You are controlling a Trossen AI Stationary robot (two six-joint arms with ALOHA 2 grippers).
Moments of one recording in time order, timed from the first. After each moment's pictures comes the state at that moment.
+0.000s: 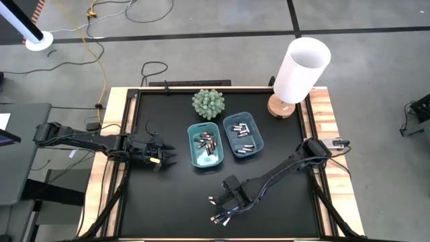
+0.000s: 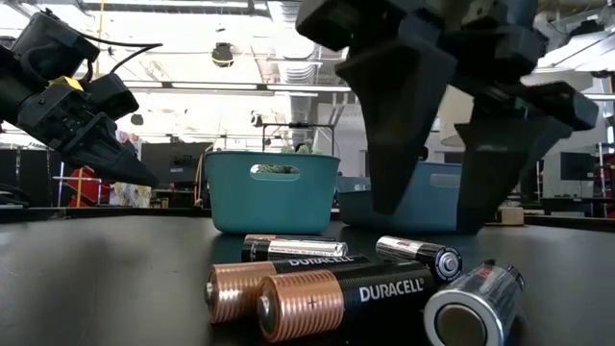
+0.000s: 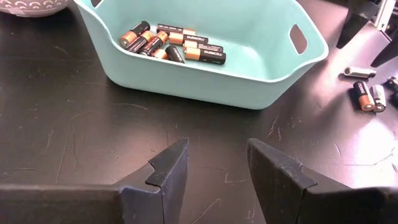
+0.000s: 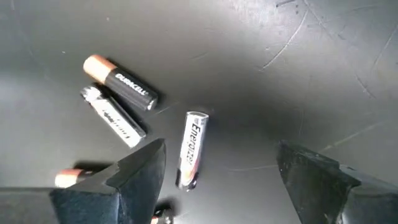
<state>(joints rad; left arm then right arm) -0.01 0.63 0.01 0.16 -0.10 -0.27 0.50 2.11 1.61 -0.84 0.16 1.60</state>
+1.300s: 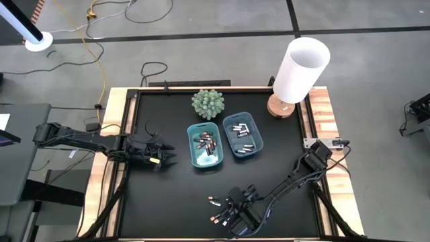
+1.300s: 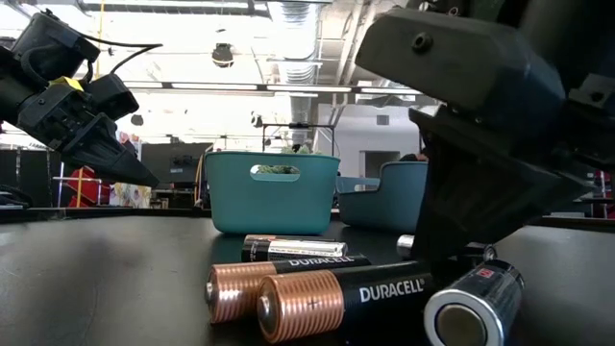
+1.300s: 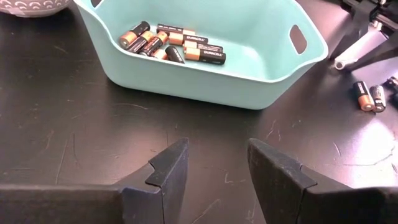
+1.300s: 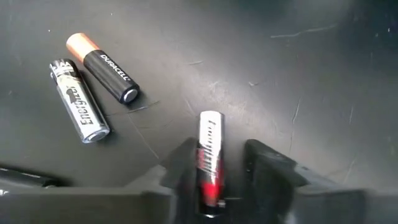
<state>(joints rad) -0.01 0.63 0.01 0.16 -0.10 -0.27 0.65 2.29 1.62 -0.86 0.59 1.56</state>
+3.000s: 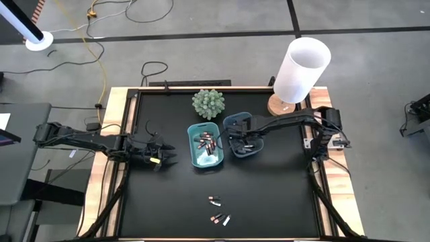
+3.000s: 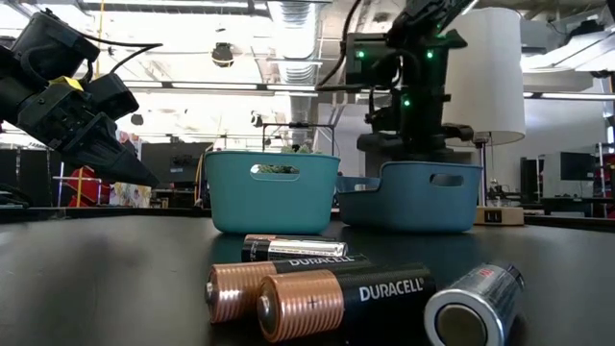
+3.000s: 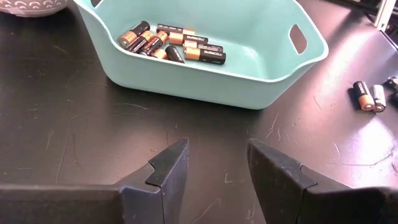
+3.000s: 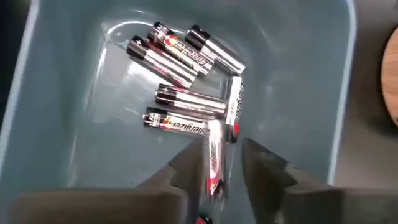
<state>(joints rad) -0.01 0.63 0.01 0.16 -0.10 -0.27 -0.09 1.81 1.25 -0.95 0.41 0.93</state>
